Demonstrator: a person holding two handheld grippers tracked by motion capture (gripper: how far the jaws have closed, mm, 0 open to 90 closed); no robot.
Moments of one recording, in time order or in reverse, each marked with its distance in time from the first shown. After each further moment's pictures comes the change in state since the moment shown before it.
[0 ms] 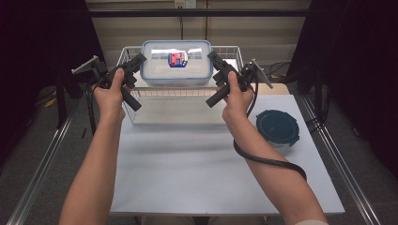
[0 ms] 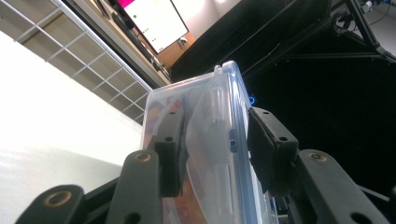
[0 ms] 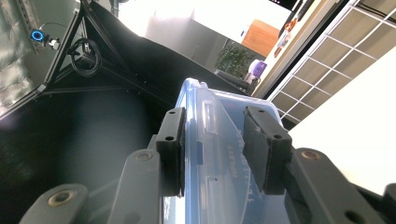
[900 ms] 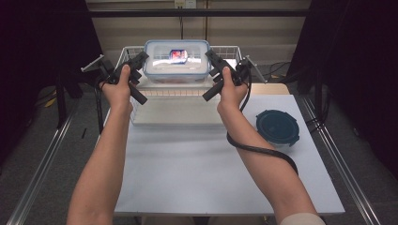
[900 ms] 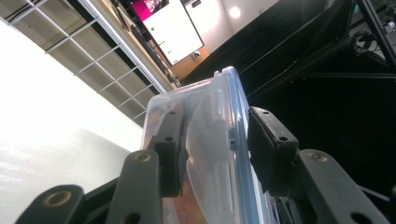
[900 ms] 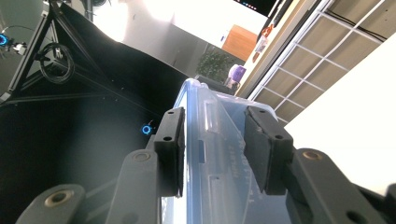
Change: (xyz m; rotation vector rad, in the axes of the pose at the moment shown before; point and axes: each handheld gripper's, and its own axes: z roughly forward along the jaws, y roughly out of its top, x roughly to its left) left arm 0.024 0.001 0.027 -0.062 0.061 -0.026; right arm -0.018 0.003 0.028 -0.019 -0.085 -0.001
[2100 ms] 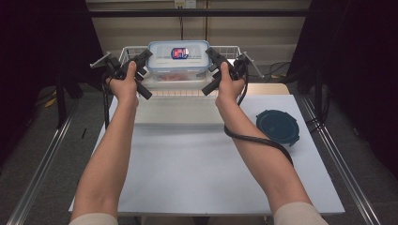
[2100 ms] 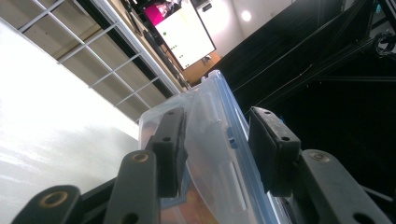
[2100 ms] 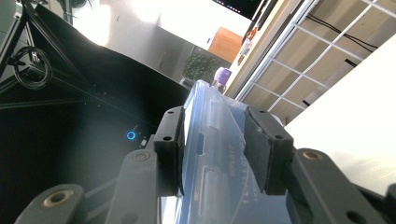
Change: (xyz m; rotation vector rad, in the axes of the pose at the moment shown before) left arm 0.015 0.002 0.027 -0.014 0.047 0.004; right arm -0.015 0.009 0.025 -0.011 -0.060 -0.002
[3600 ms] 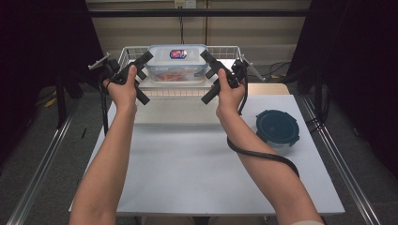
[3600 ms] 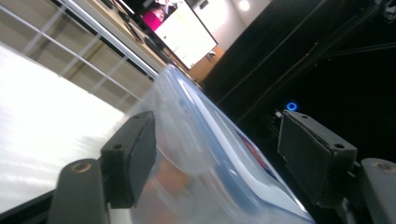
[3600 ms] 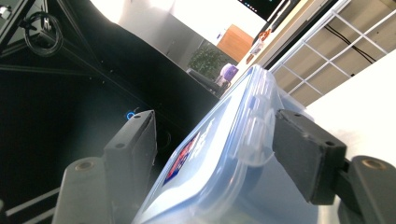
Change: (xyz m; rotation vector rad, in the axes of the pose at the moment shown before) left arm -0.015 -0.007 -0.020 0.017 0.013 0.165; right arm 0.018 -0.016 -0.026 0.030 0.035 -0.148
